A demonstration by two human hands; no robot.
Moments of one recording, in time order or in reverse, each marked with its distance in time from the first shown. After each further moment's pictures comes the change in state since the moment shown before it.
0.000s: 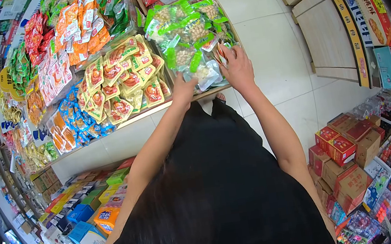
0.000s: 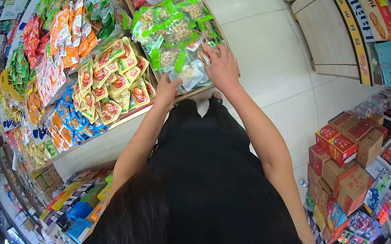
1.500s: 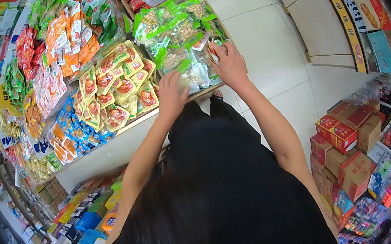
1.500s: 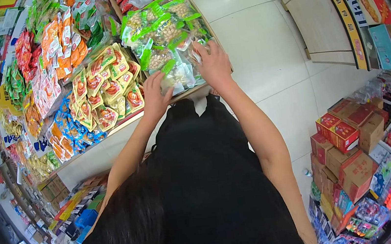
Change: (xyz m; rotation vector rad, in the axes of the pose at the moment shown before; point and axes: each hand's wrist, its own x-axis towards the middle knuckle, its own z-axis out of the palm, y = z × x) left_hand -0.026 0.018 -0.026 0.864 -0.004 0.837; right_hand 0.002 0.002 0.003 -0.013 0.031 -0.005
